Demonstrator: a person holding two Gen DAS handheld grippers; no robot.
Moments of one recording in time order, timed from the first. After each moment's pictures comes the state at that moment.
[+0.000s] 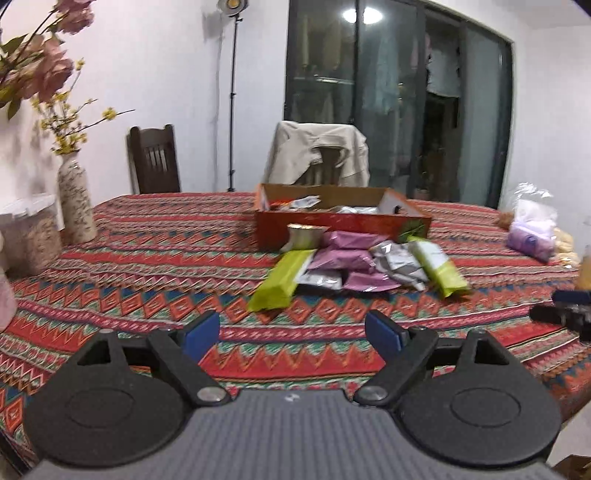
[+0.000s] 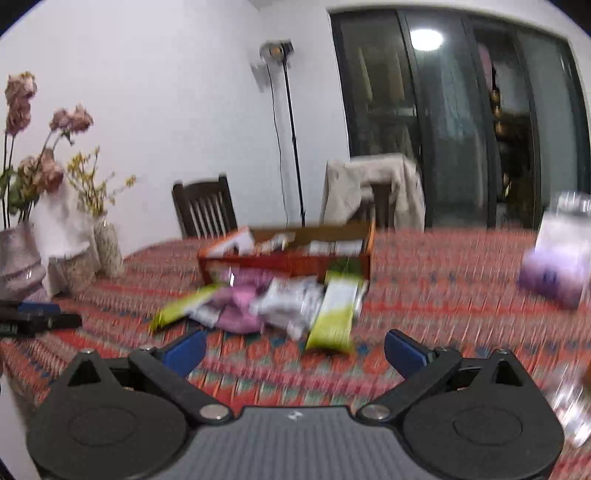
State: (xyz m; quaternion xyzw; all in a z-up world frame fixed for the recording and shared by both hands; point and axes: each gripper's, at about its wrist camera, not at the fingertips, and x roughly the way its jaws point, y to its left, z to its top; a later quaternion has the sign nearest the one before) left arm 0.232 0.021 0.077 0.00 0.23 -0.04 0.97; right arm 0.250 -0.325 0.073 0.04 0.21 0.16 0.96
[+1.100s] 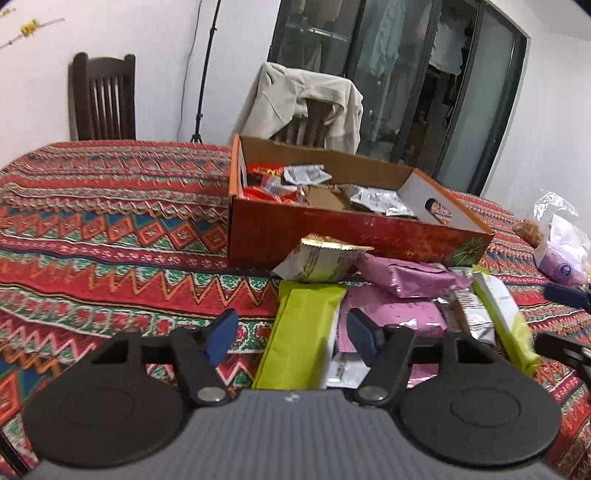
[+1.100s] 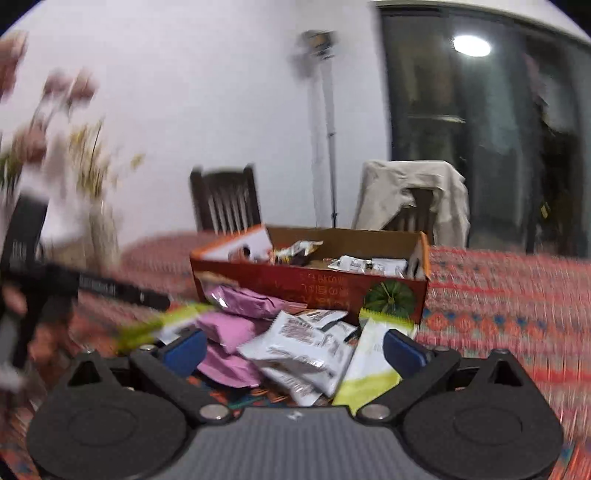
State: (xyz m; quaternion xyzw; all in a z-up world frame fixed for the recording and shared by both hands) left arm 0.462 0.042 0.029 -0.06 0.32 -0.11 0.94; right arm 0.408 -0.279 0.055 -0.03 0.19 0.22 0.96
